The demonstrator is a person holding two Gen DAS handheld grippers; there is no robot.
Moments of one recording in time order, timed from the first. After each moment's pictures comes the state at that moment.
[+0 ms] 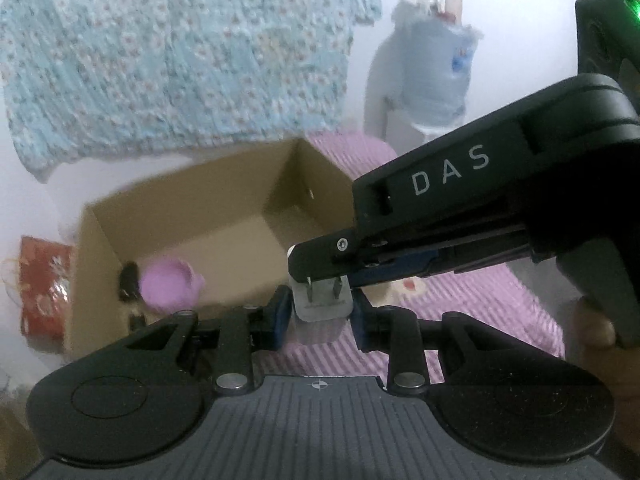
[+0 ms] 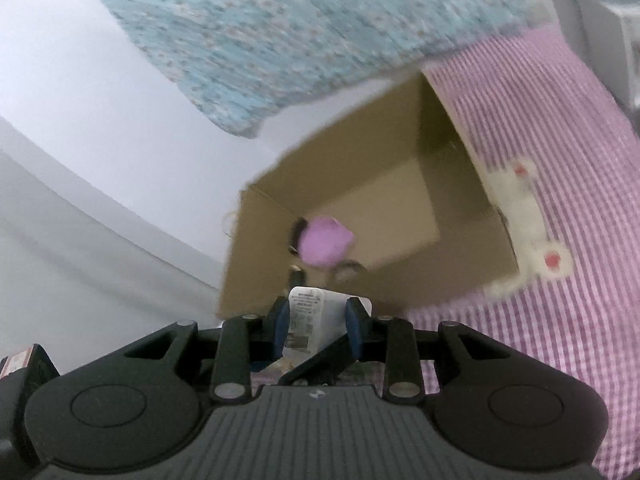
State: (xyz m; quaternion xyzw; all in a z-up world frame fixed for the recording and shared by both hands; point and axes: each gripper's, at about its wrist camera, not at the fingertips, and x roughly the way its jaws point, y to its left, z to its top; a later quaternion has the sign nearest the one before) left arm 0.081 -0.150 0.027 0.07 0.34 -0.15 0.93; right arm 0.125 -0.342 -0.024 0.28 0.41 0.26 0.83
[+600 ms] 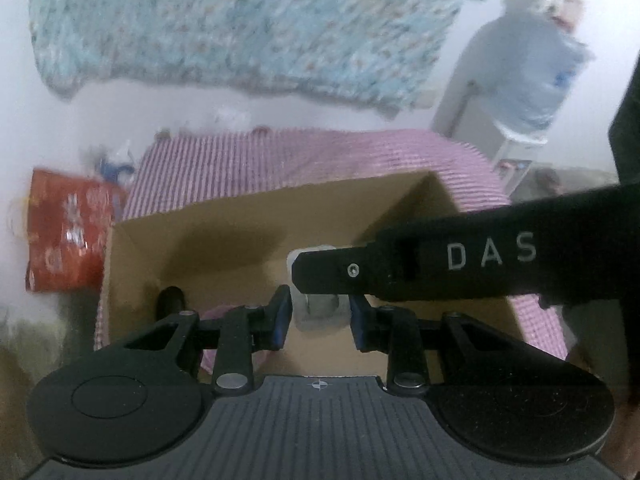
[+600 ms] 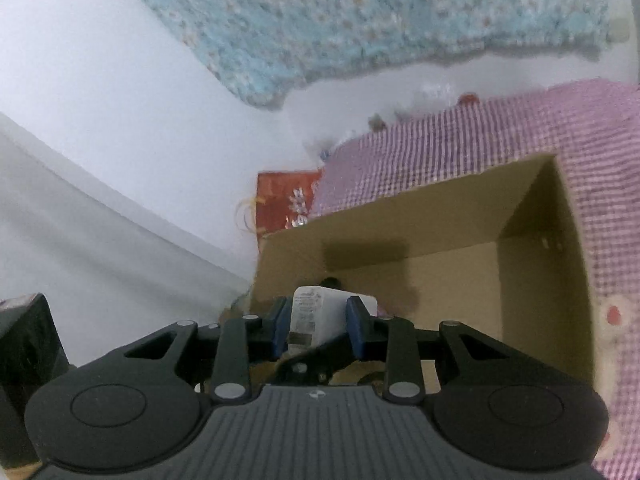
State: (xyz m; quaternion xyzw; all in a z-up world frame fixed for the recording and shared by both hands) left arm 0.261 -0.073 0.028 -0.02 0.47 -0.07 0.88; right arm 0.301 -0.267 0.009 0.23 0.47 0.31 0.79
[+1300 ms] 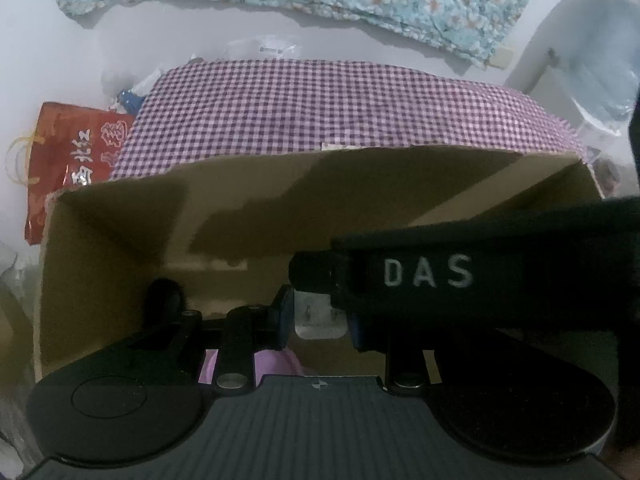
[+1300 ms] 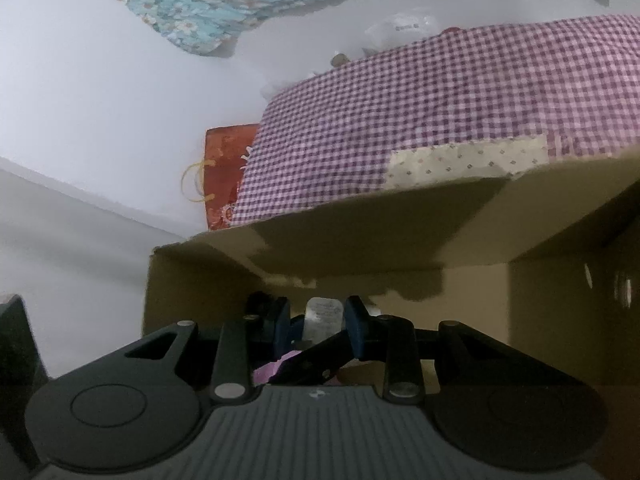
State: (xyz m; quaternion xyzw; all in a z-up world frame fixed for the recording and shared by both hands) left arm 0.331 -0.054 -0.042 -0.03 0.55 -0.01 0.84; right arm 0.392 -0.224 -0.081 0.21 0.56 0.29 0.75
